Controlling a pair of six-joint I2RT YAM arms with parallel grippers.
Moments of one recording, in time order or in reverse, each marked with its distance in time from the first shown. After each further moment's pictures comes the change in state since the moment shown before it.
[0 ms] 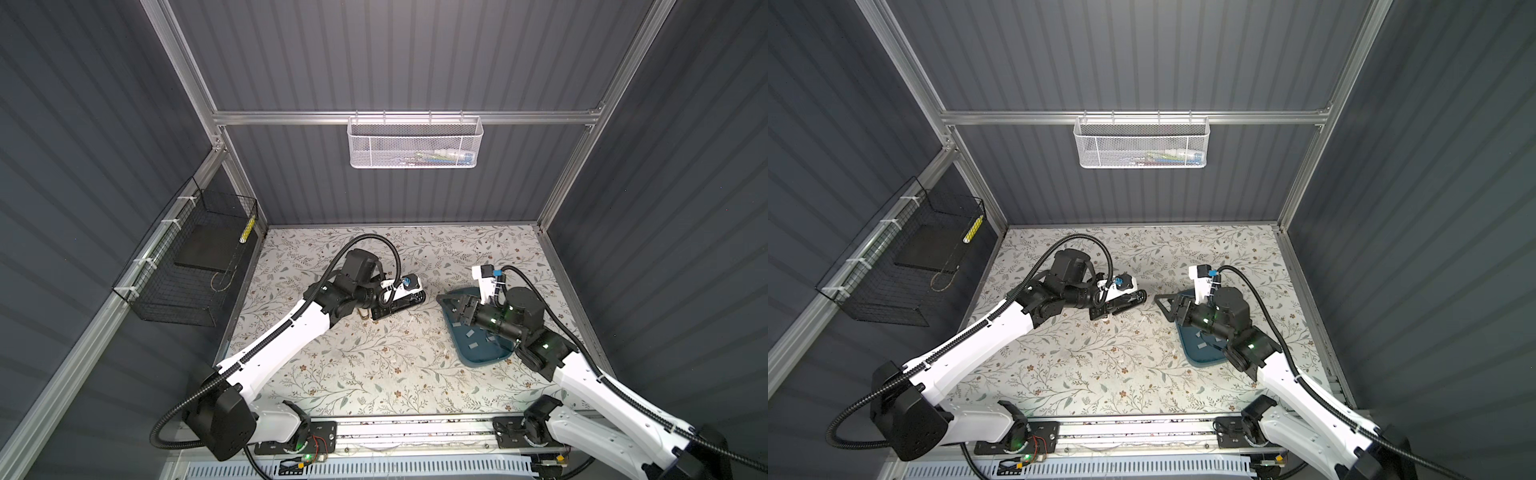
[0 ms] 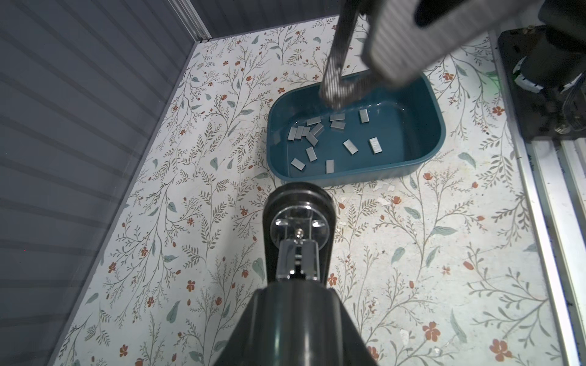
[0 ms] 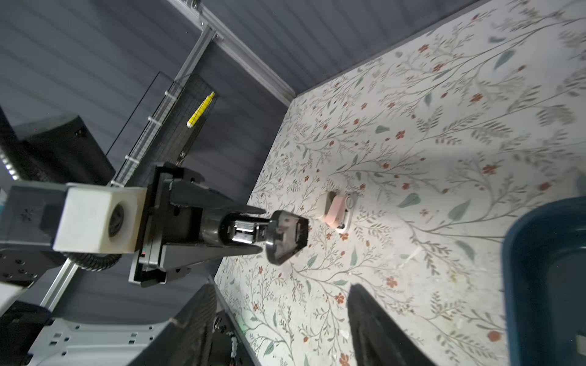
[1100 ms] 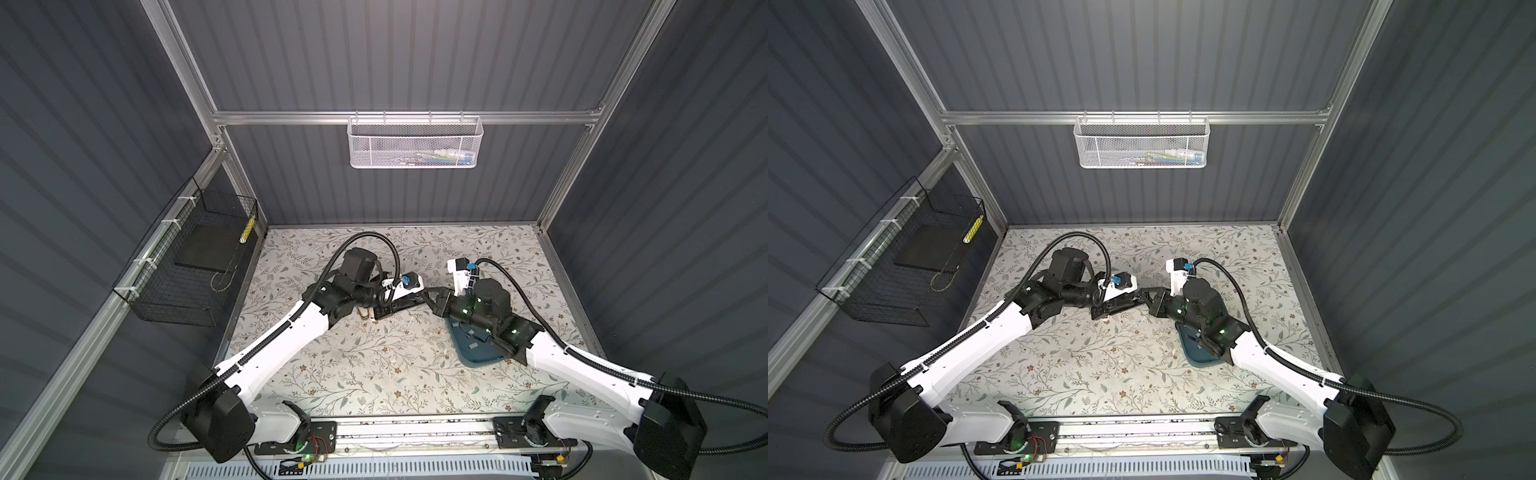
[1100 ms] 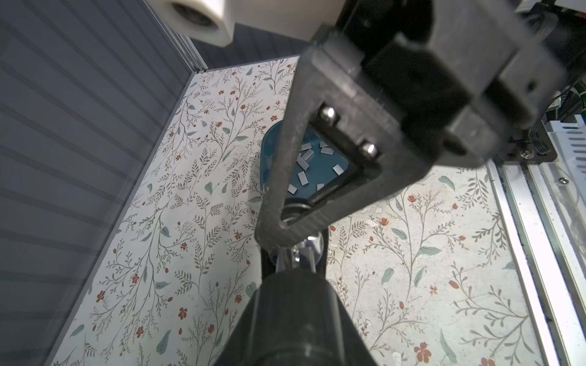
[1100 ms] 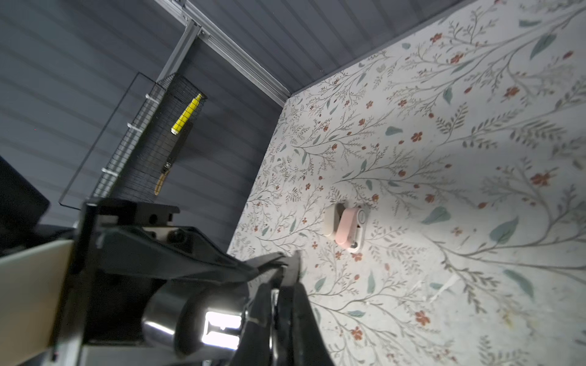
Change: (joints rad) left arm 0.000 -0.008 0.000 0.035 0.071 -0.013; right arm 0.103 0.236 0.095 0.115 0.164 0.057
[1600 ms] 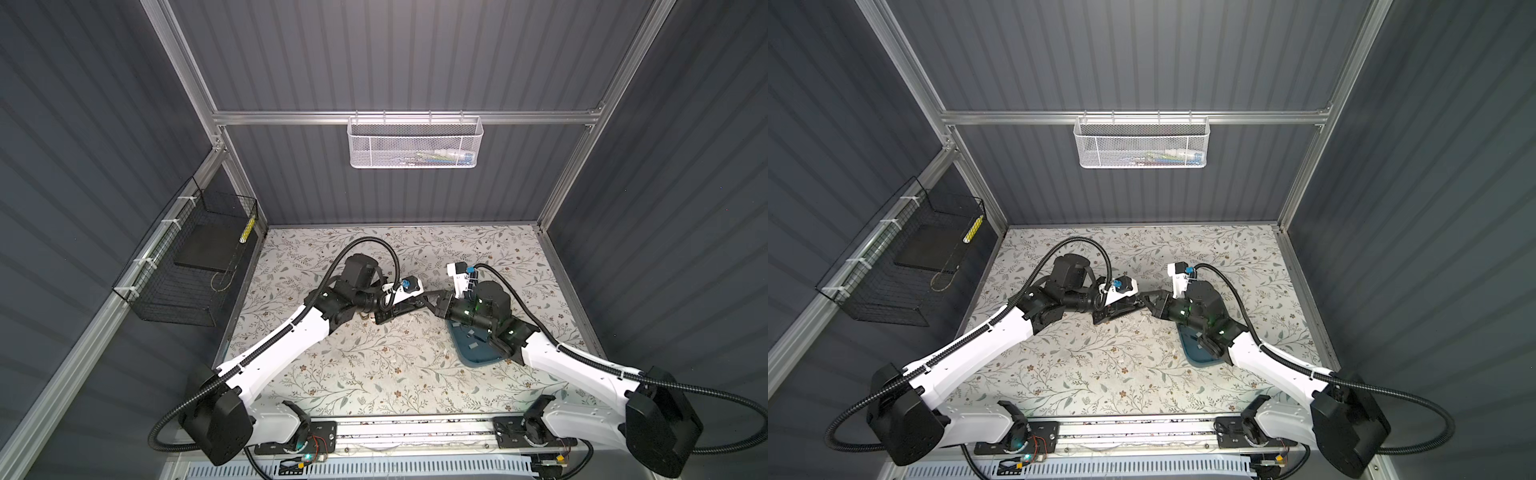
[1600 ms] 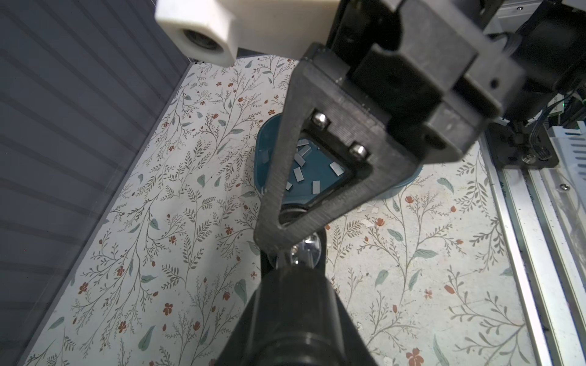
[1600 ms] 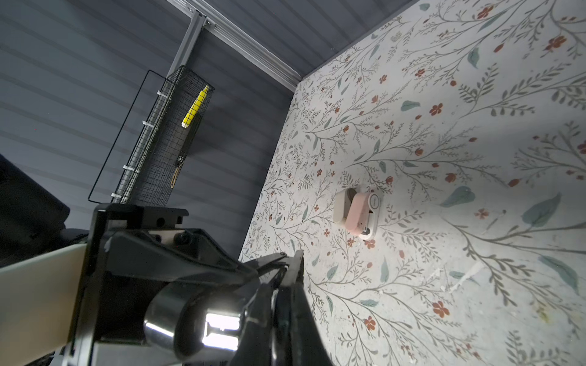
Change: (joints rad) left arm -0.008 -0.019 -0.078 0.064 -0.010 -0.056; right arm -0.067 0.037 -0.086 0.132 -0.142 0.060
